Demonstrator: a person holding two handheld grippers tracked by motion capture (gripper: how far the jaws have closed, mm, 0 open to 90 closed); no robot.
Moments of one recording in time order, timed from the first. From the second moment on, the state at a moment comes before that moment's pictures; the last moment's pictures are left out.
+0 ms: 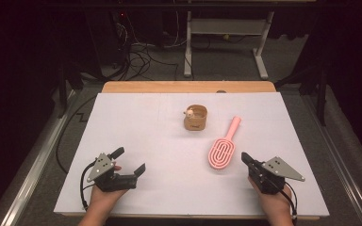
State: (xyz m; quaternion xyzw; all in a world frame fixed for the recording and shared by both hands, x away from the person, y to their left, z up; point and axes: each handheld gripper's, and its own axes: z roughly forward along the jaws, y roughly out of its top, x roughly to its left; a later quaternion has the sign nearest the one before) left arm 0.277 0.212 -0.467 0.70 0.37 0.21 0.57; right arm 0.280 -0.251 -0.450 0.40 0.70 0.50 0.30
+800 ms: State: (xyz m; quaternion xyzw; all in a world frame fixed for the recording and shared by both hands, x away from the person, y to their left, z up) left arm 0.274 0.216 -0.465 0.69 0.38 0.20 0.59; right arm 0.341 -0.147 -0.441 0.39 0.80 0.37 0.27
